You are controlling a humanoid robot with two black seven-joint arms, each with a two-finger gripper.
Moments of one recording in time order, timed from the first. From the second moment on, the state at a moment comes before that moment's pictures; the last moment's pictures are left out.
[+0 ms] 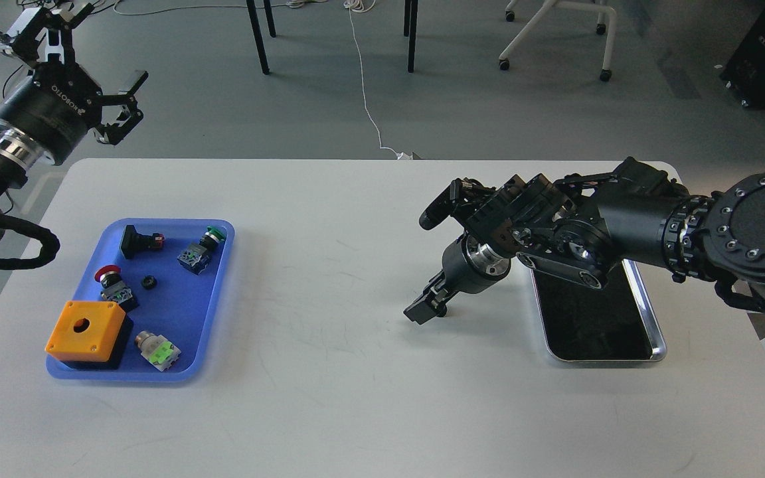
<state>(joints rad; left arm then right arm) -0.79 0.74 -0.58 -0.94 -0.02 -0.44 -0.37 1.40 0.00 -0.67 0.73 -1.26 0.42 0.49</state>
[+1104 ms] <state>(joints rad) -0.77 0.75 -0.58 -0.94 -0.02 -0.45 -0.37 1.40 0.00 -0.74 0.74 -1.29 0.42 0.49</state>
